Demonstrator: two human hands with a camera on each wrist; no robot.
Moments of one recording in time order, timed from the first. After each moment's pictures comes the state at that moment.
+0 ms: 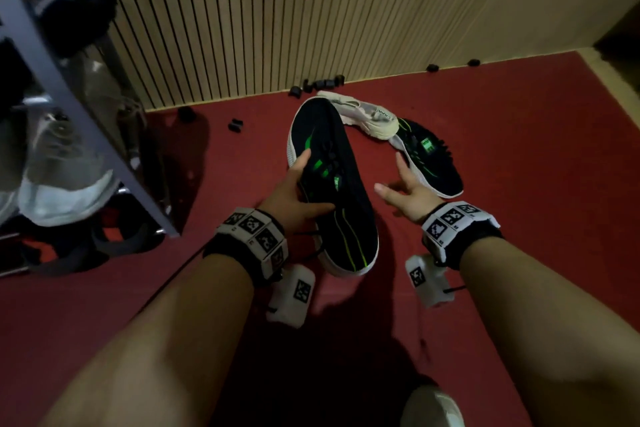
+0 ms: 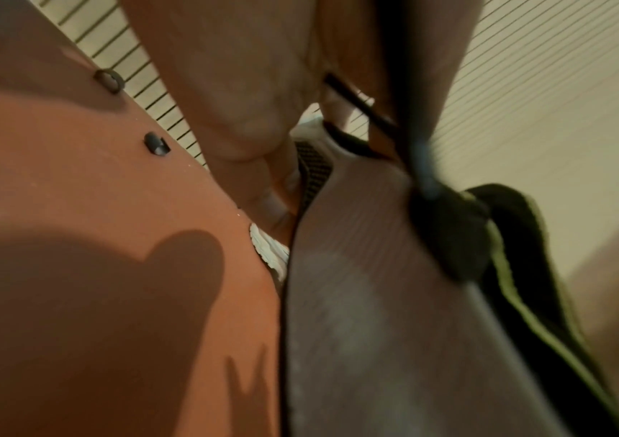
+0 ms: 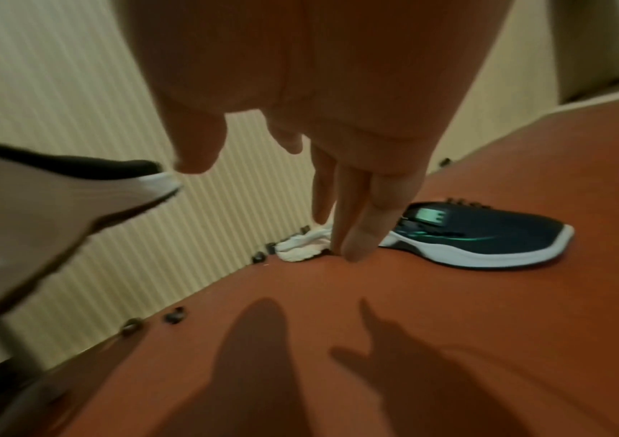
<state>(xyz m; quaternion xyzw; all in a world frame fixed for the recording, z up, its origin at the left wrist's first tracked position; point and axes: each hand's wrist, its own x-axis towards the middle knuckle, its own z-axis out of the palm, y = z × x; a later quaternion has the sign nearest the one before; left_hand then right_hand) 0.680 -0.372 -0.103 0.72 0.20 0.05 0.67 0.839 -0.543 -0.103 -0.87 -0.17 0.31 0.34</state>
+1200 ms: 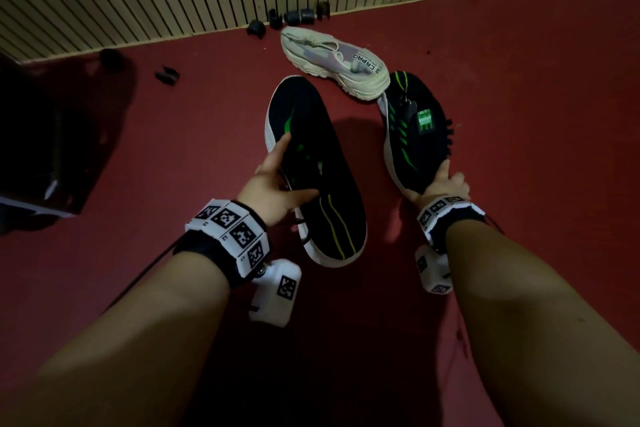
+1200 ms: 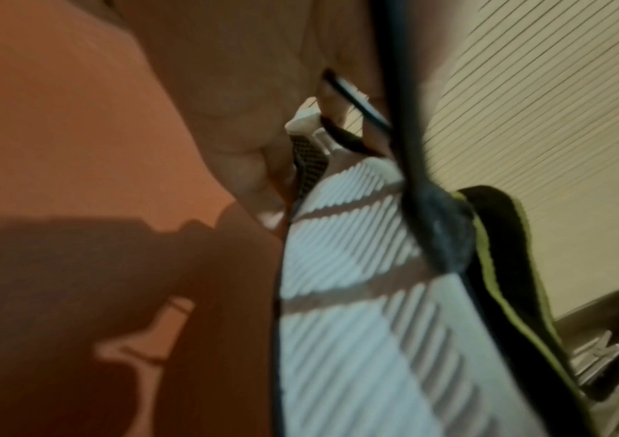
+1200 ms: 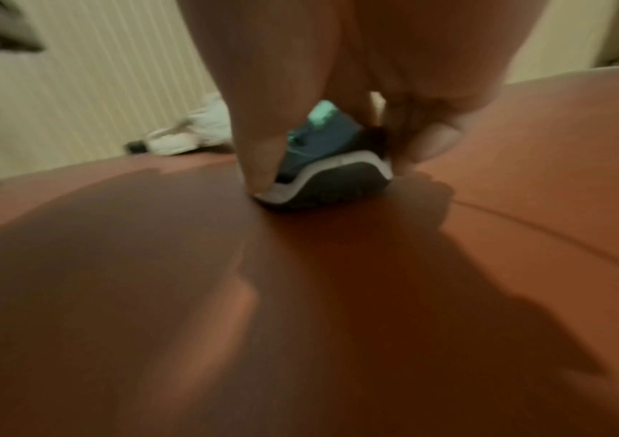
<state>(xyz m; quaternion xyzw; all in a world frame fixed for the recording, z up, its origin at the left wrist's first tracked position) 0.829 -0.456 -0.164 0.72 0.38 0.02 0.59 1.044 -0.628 -0.248 -0.96 -0.06 0.26 0.02</state>
